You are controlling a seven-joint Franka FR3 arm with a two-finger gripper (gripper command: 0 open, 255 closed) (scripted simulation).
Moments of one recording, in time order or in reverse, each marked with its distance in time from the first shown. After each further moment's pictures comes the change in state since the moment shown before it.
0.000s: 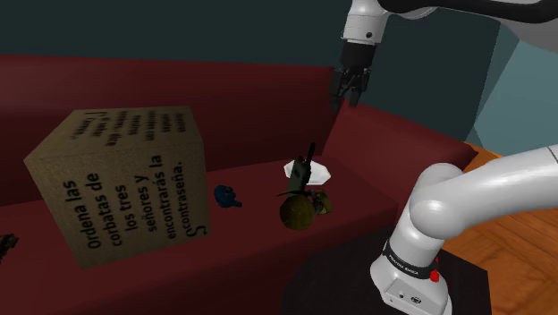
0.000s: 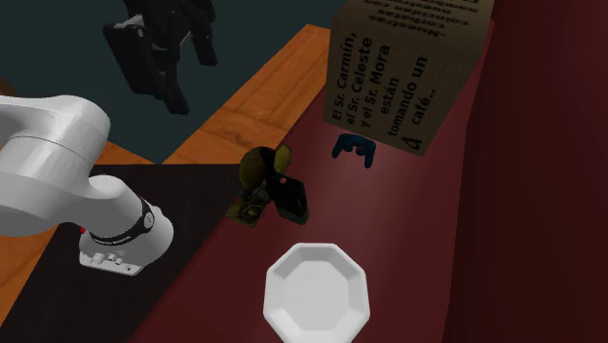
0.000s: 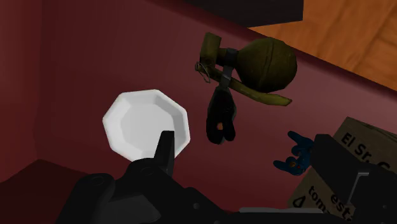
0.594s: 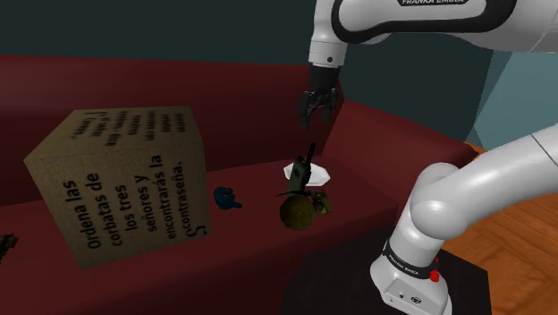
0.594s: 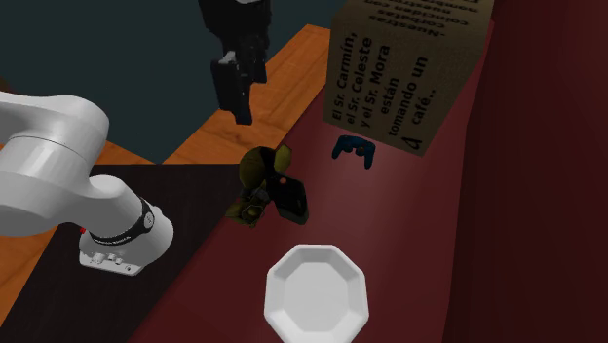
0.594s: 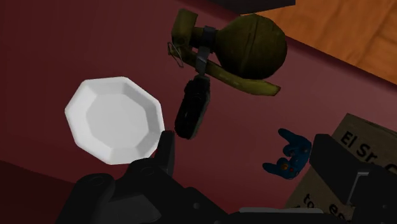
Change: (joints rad) arm 0.025 0.163 0.070 -0.045 0.048 0.175 0.063
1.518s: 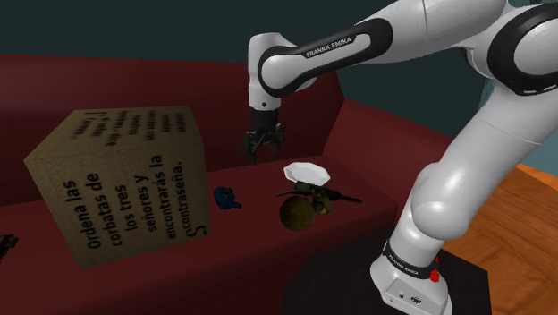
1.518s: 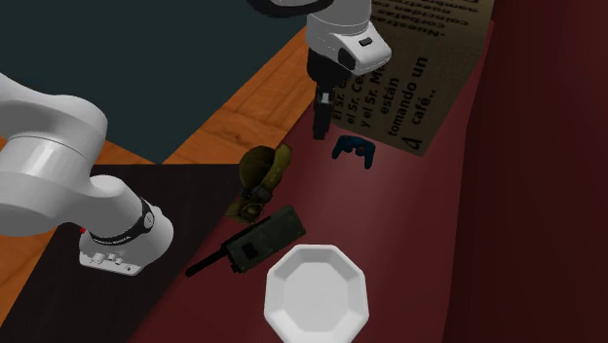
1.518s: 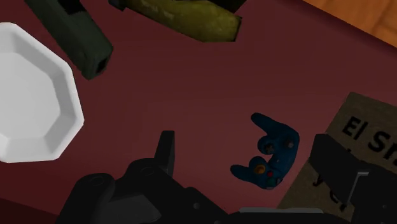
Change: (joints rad) arm 0.040 0.459 0.121 0.092 0.025 0.308 0.119
